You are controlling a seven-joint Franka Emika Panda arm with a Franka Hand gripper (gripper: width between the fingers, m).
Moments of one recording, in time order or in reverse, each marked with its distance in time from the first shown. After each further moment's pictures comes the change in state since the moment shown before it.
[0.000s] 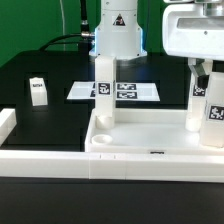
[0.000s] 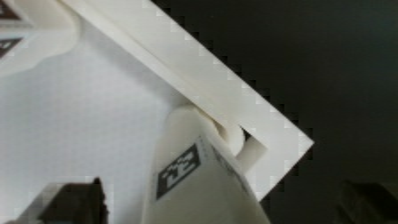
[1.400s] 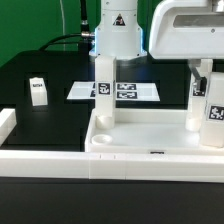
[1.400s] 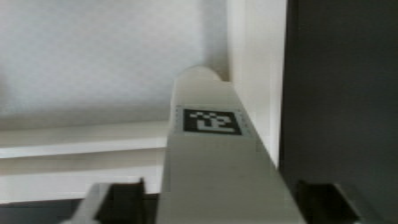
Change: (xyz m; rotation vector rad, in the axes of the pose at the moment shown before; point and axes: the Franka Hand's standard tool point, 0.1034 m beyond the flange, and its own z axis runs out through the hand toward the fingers) arm 0.009 0.002 -0.004 -0.061 0.042 -0.697
